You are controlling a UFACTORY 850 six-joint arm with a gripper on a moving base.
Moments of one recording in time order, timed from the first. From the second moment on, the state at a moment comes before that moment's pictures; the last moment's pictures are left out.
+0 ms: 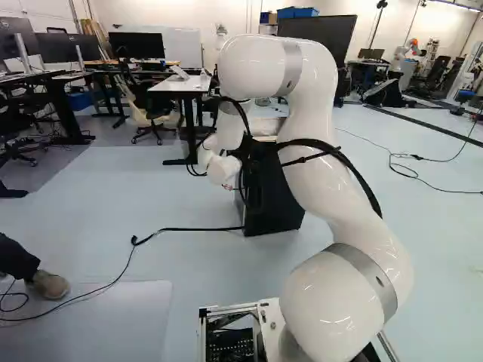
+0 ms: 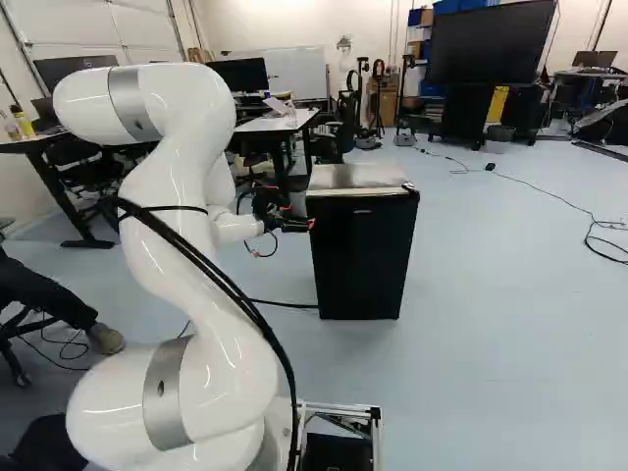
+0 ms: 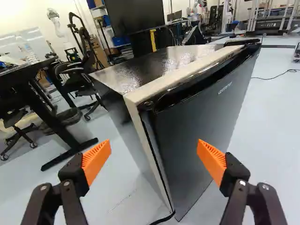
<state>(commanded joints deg) 20.5 -40.6 -53.7 55.9 66.9 0.0</state>
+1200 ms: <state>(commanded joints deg) 16.8 -41.6 -55.3 60.2 66.9 0.0</state>
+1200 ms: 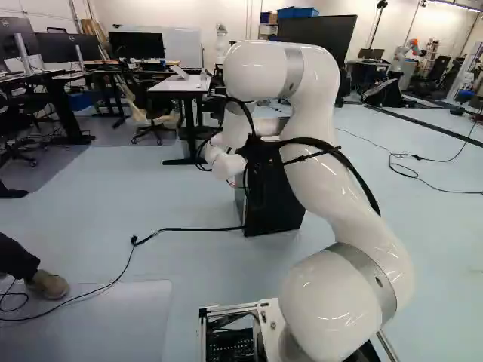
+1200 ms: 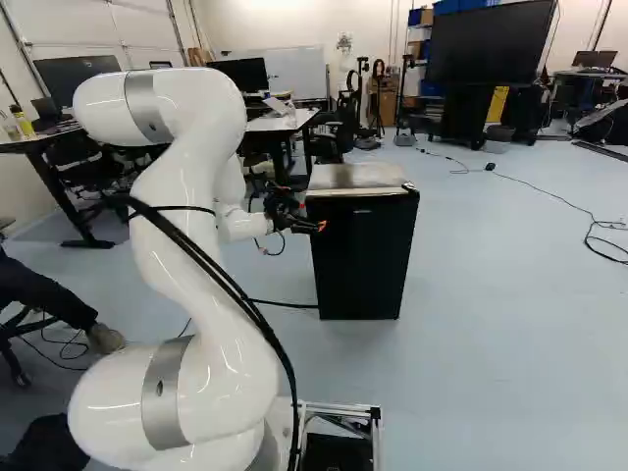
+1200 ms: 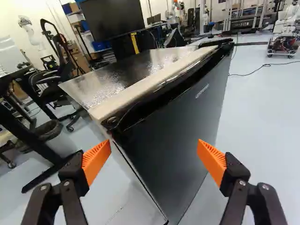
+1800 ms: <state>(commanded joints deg) 15.5 -37.0 -47.7 60.7 66.9 0.0</state>
